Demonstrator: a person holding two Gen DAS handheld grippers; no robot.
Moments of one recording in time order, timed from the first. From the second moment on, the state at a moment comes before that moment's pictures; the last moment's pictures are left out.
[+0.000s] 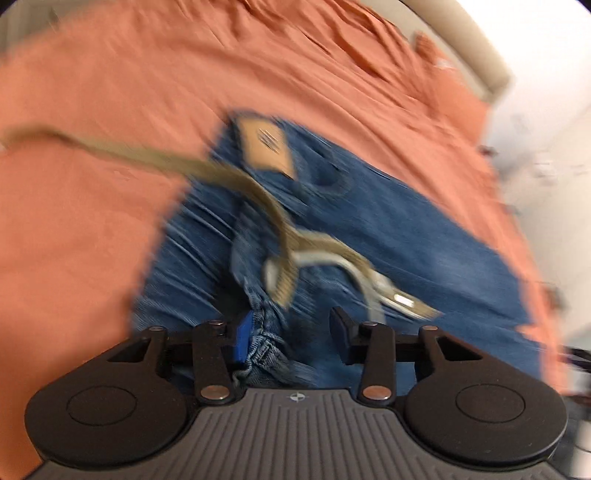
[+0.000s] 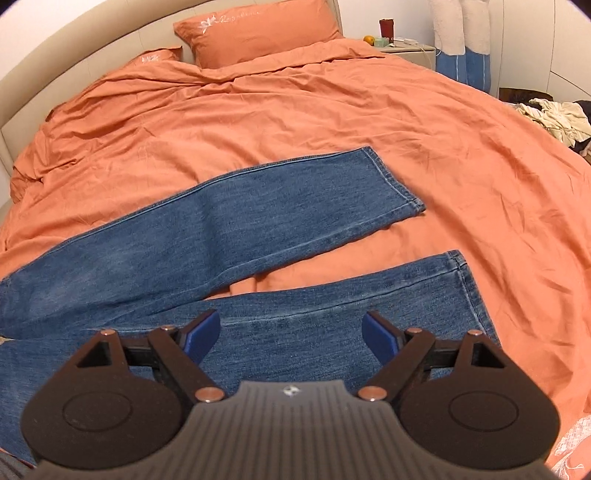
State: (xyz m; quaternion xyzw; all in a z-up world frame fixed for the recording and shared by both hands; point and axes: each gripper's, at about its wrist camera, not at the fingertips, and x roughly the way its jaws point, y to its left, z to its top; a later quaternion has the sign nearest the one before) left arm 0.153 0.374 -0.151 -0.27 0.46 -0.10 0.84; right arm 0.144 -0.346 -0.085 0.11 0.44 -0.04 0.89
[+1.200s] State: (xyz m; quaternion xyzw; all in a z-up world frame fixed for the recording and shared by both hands) left arm 0.063 0.255 -0.089 0.15 0.49 -0.05 0.86; right arm 0.114 -0.417 -0.057 0.12 0.44 -0.05 0.89
